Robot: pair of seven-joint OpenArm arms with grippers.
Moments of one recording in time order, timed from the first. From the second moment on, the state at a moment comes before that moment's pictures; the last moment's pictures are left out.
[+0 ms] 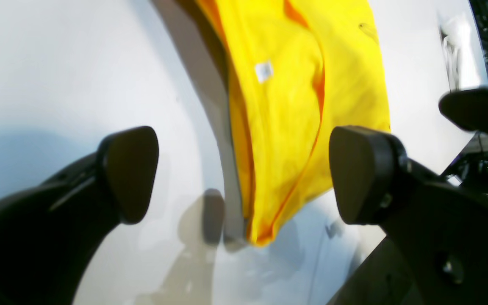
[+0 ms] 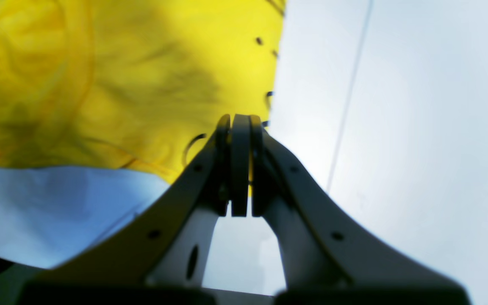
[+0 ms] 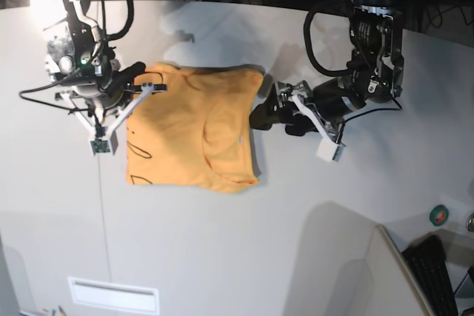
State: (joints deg) left arm 3.0 -8.2 -7.9 75.0 -42.0 -36.5 47.5; right arm -11.9 13.7 -14.6 106.9 11.1 -14.6 -59.3
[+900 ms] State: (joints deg) left arm -4.5 -6.2 7.2 52.8 -43.4 -27.0 31.2; right arm -18.2 12.8 -4.0 106.9 11.2 -7.3 -52.8
